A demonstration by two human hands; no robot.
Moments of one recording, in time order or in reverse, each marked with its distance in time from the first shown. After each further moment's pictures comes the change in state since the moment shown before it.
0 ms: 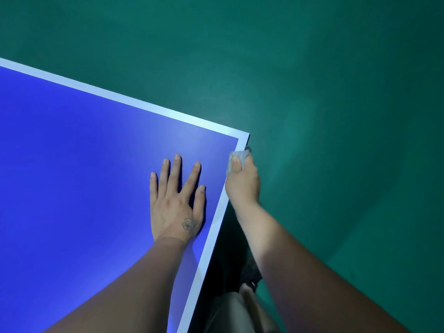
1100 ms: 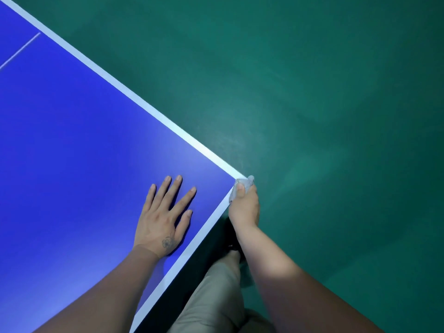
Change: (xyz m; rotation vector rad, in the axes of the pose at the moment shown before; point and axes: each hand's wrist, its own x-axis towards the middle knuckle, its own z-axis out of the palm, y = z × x) left_hand 0.004 0.007 -0.006 -0.026 0.064 0.004; right_hand 0.034 -0.036 -0.046 -0.142 -0.174 -0.029
